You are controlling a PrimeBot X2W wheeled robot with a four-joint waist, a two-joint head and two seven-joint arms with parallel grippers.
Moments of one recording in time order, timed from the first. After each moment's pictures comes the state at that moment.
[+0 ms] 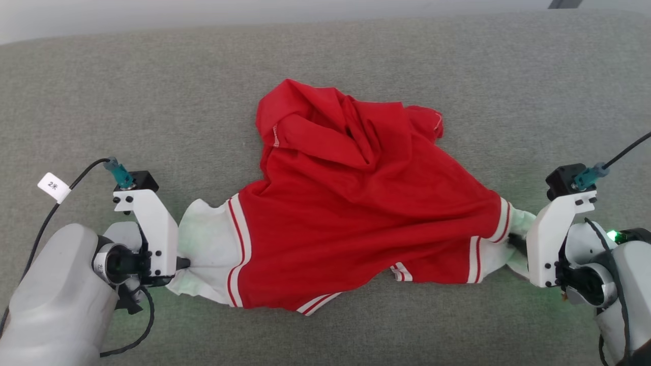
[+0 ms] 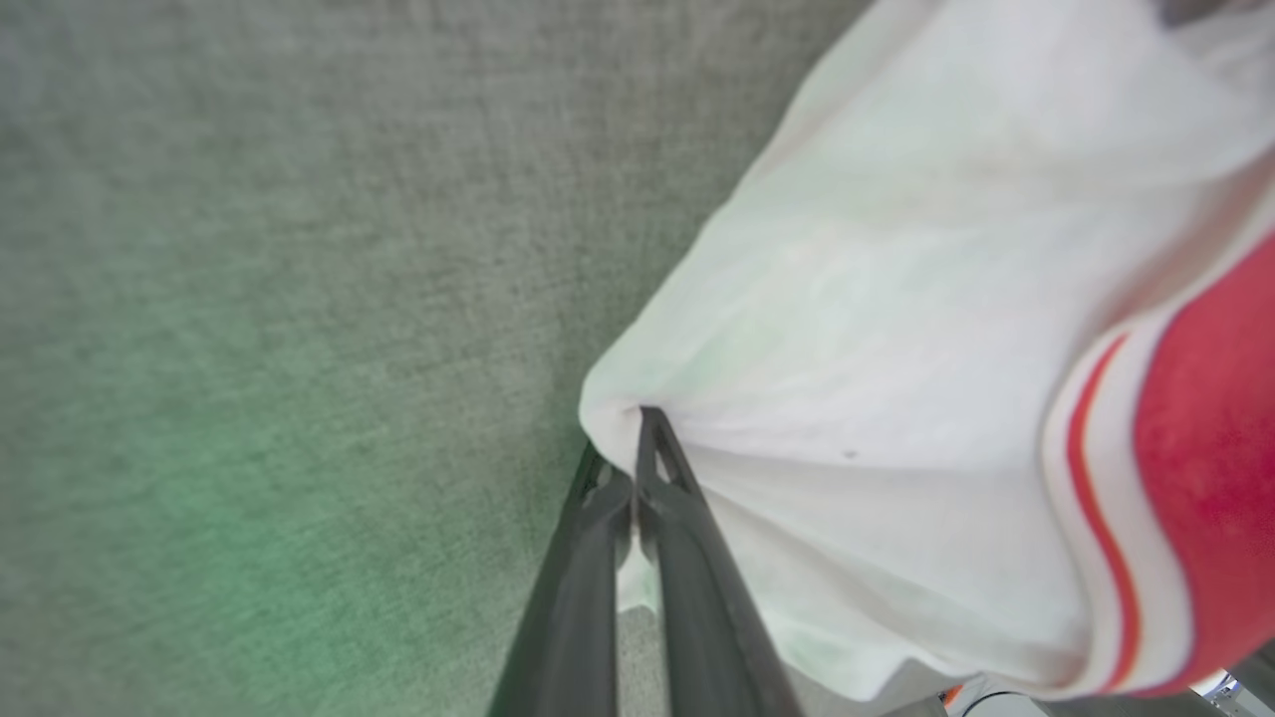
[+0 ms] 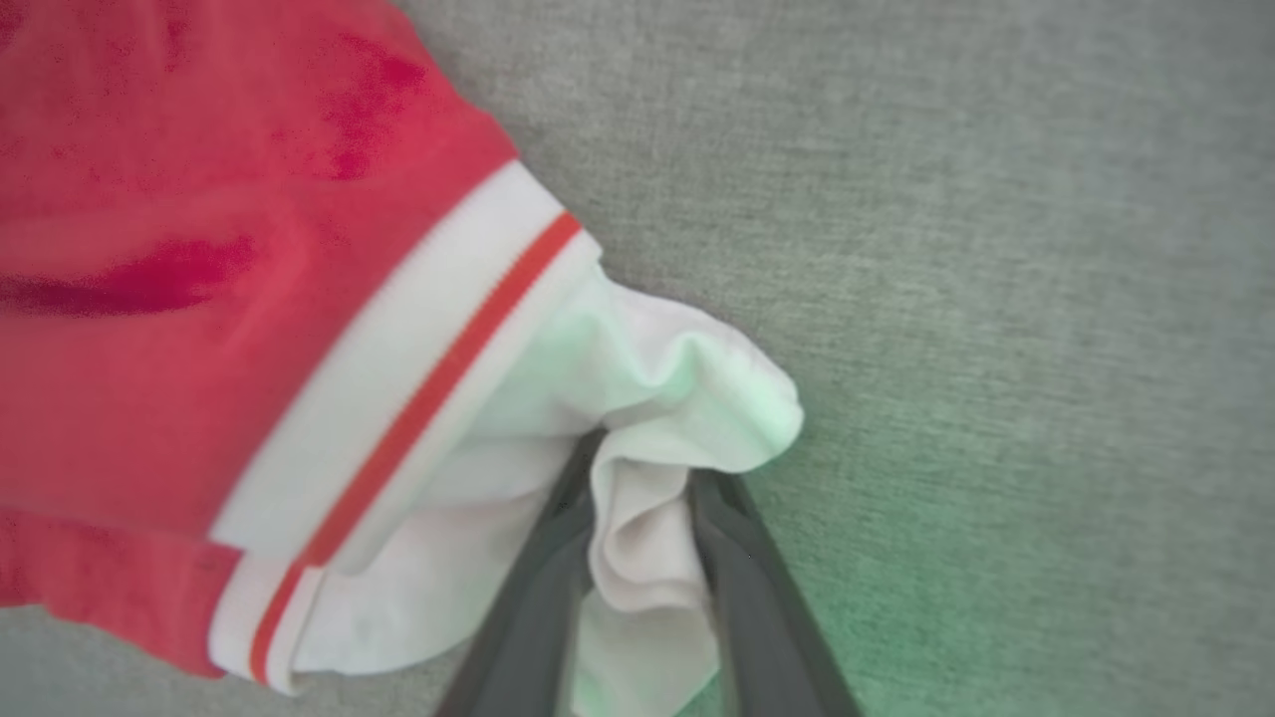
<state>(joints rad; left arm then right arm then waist) -0.65 0.43 -0.44 0.72 -0.83 -0.05 0.95 -0.41 -0.36 0.21 0.41 0.51 0.13 0.74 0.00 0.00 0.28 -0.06</state>
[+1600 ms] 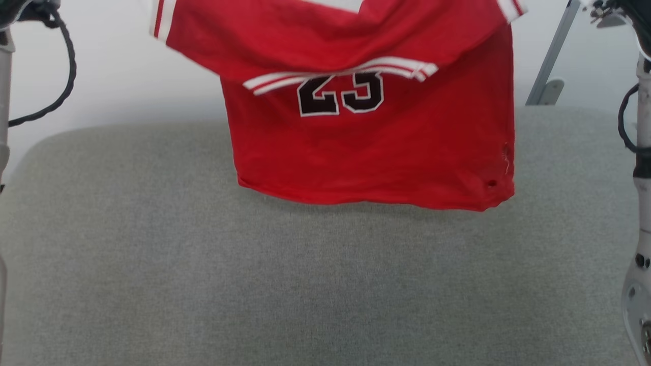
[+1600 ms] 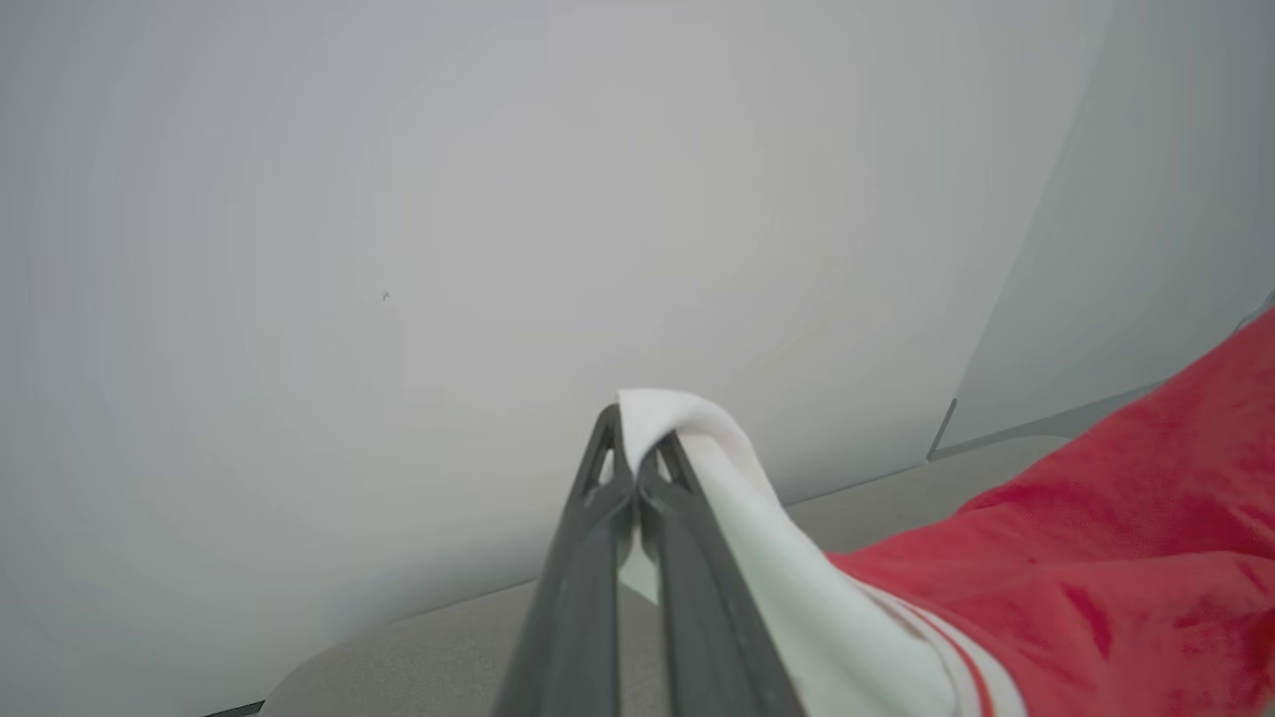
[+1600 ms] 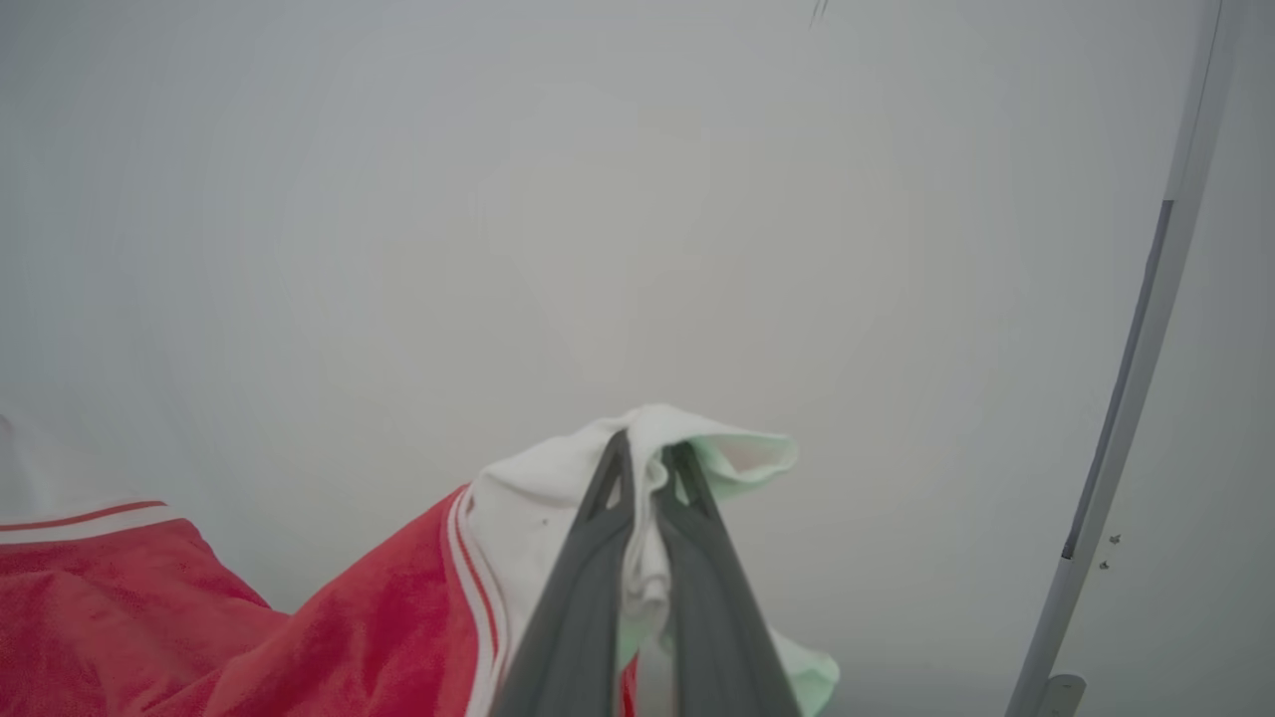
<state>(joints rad) -1.32 0.48 -0.39 0.59 -0.71 -0.10 0.72 -1.12 -0.19 0.01 0.42 0.50 0.13 0.58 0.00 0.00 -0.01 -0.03</state>
